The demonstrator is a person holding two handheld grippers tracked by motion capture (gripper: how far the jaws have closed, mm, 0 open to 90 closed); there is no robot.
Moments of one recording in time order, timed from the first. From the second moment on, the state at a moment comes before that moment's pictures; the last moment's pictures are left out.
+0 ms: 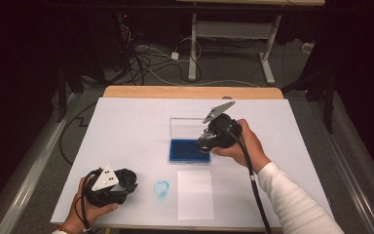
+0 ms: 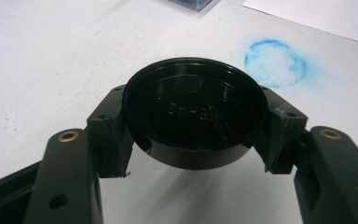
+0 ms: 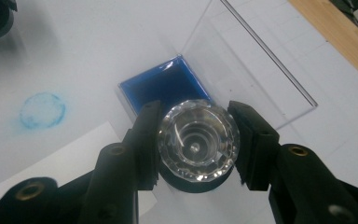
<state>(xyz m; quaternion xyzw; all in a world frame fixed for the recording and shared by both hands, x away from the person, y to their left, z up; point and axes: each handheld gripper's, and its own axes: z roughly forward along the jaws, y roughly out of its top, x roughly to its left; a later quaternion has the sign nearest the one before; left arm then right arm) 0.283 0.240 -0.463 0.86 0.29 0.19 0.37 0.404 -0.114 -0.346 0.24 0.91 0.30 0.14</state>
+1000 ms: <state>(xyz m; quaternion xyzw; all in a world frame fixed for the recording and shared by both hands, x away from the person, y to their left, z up) 0.284 0.239 -0.465 0.87 0.28 0.19 0.36 0.438 -0.052 -0.396 0.26 0.92 0.29 0.10</state>
